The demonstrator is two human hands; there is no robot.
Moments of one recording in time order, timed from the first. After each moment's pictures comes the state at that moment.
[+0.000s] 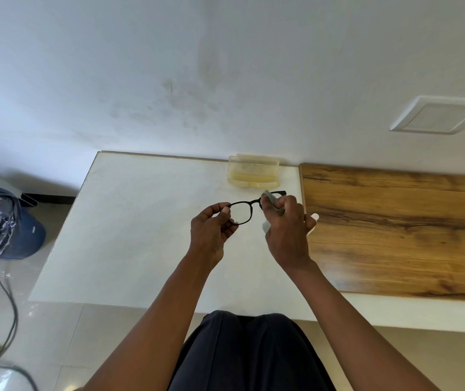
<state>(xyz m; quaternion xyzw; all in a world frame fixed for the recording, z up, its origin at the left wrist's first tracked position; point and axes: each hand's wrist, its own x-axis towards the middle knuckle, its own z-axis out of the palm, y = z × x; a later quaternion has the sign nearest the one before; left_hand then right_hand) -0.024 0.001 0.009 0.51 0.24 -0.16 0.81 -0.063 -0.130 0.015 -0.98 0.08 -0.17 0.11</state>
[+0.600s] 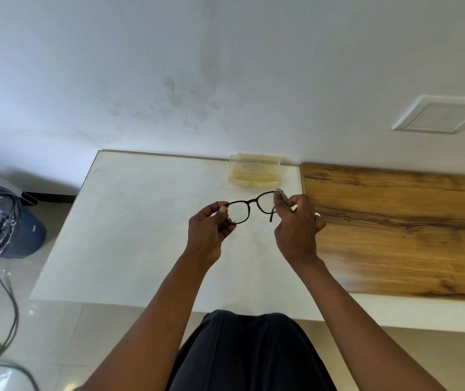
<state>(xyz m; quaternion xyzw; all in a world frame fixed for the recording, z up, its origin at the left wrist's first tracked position) -0.022 0.007 0.006 0.50 0.24 -0.16 0.82 -0.060 -0.144 0.009 -0.97 0.14 -0.14 0.15</state>
